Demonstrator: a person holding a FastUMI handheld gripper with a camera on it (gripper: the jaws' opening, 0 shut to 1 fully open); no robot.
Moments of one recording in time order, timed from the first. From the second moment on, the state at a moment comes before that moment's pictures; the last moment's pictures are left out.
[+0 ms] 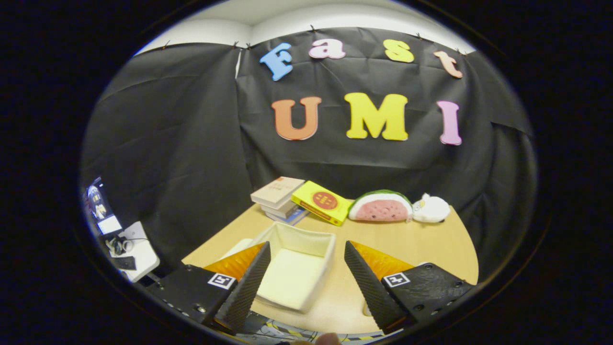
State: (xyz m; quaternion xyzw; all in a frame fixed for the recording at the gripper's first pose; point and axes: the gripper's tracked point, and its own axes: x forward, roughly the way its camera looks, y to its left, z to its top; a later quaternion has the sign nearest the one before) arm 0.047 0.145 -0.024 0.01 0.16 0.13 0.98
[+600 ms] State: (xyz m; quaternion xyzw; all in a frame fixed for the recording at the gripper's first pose) arm 0.089 -0.021 -0.202 -0.02 0.30 0.06 0.95
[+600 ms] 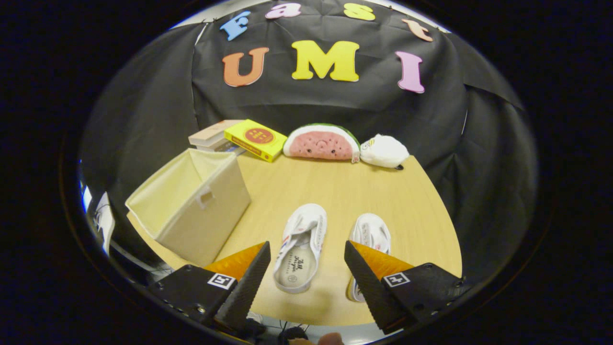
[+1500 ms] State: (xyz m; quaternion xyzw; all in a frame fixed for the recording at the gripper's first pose) arm 0.166 -0.016 -0.316 0.07 0.39 0.06 0.92
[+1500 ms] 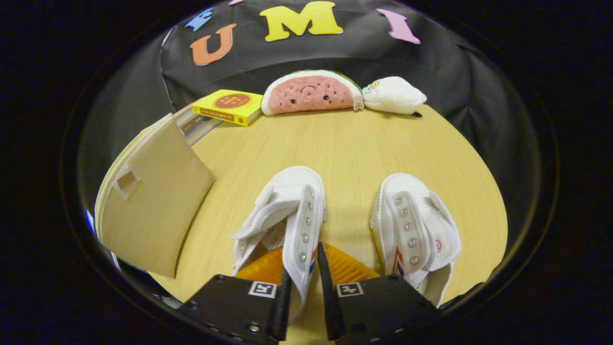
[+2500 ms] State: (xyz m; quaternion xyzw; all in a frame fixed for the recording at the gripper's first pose) arm 0.106 0.037 -0.196 0.26 0.40 -0.05 0.88
